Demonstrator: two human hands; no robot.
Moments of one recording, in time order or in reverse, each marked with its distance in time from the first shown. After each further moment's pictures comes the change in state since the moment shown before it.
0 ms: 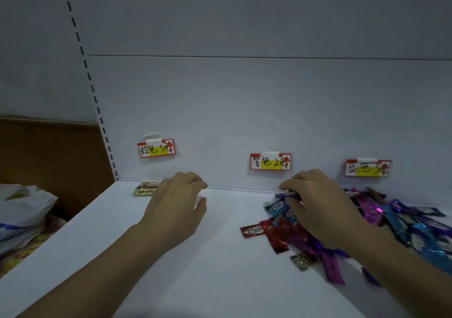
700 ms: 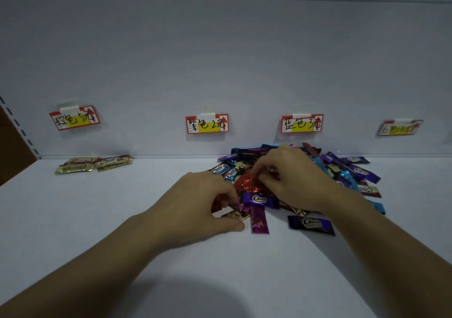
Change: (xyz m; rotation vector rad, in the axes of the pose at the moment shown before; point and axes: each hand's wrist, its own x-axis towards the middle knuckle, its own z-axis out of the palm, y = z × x) left_hand -0.007 0.144 0.022 -0.336 -0.364 0.355; right_hand -0.044 0.071 -0.012 0.174 -0.158 0.004
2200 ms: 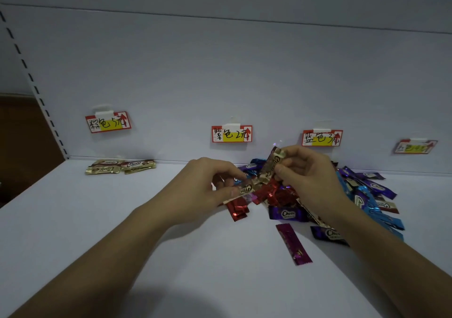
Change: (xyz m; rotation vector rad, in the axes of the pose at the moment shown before) left_hand -0.005 -0.031 -0.034 -0.373 0.099 -0.101; right_hand 0.000 -0.030 0.009 0.859 0.338 0.213
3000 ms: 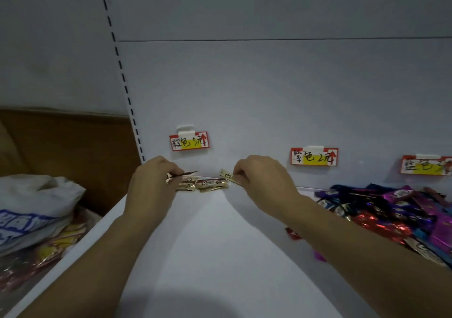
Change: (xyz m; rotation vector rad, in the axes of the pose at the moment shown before) left_hand -0.066 -0.141 -0.127 0.552 0.662 -0.358; right_hand 0.077 -0.042 0.203 -0.833 -0.230 -0.417
